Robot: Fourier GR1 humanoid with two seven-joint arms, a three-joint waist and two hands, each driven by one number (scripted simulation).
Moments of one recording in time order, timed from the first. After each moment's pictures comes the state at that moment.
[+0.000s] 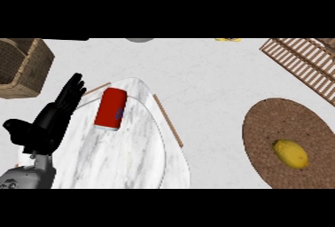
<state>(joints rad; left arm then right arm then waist) -0.12 0.27 -0.04 -1.65 0.09 0.00 0.16 -1.44 -0.71 0.42 0.00 1.01 0.02 0.97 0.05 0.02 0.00</state>
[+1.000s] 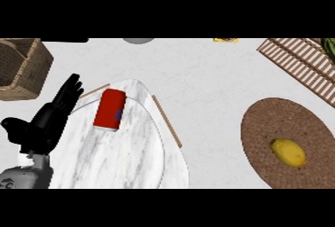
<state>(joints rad) -0.12 0.28 -0.02 -1.64 0.09 -0.02 0.16 -1.73 -0.84 0.39 -0.17 1.04 -0.26 1.13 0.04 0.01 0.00</state>
